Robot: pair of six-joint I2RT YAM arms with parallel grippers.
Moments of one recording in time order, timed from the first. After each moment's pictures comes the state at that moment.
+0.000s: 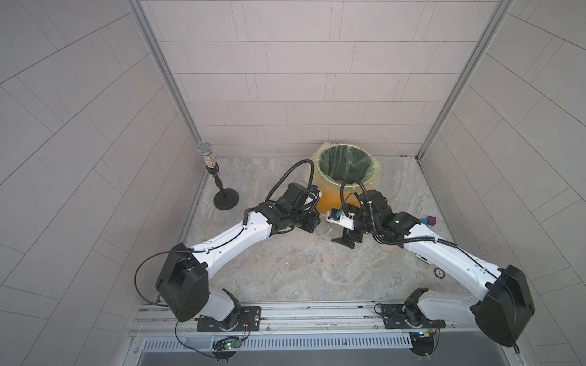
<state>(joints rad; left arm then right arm) -0.72 1.46 1.15 -0.55 0.25 -0.28 0.56 1.20 0.92 -0.51 -0.35 -0.68</state>
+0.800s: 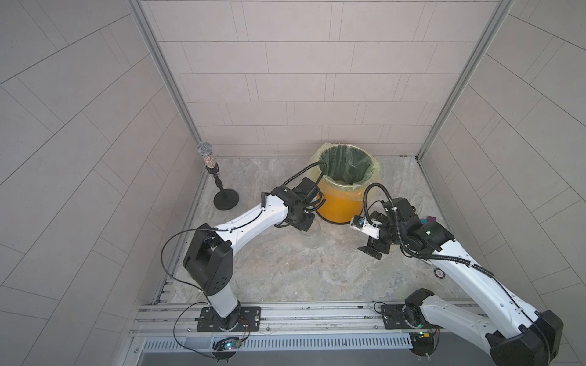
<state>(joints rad) -0.71 1.69 1.43 -1.01 -0.03 -0.17 0.42 0.97 0.89 -0.86 -0.24 -0.72</state>
